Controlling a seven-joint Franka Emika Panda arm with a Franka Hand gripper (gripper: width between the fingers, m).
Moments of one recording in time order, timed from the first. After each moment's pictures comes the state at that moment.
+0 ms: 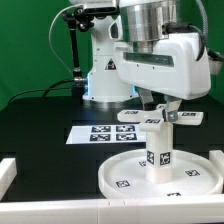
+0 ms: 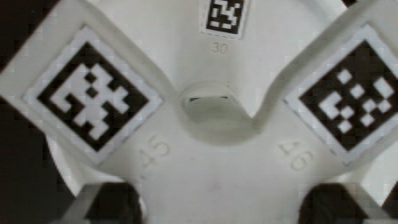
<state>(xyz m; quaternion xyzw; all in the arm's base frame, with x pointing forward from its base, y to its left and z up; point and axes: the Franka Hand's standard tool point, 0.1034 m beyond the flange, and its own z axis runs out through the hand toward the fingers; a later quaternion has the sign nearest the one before) 0.562 0.040 0.109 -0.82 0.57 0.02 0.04</state>
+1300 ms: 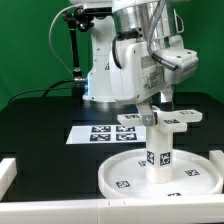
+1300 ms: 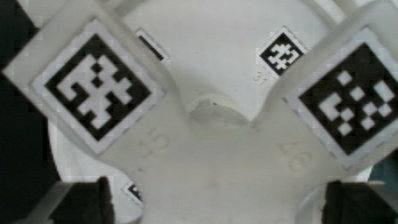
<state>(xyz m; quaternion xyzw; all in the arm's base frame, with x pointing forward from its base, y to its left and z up) 0.563 0.039 0.107 -0.48 0.87 0.04 0.08</state>
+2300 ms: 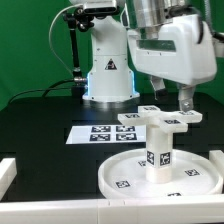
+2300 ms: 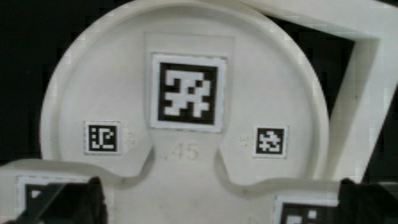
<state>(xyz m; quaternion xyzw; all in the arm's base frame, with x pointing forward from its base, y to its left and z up) 0.571 0.062 0.131 -0.81 0.59 0.04 0.07</state>
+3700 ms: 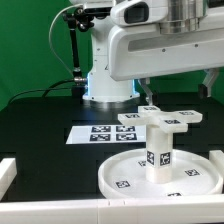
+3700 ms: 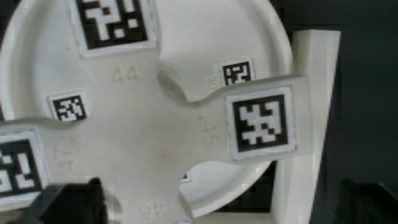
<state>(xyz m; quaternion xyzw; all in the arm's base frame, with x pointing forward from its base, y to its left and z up) 0.572 0.065 0.137 -1.00 -0.06 0.04 0.05</state>
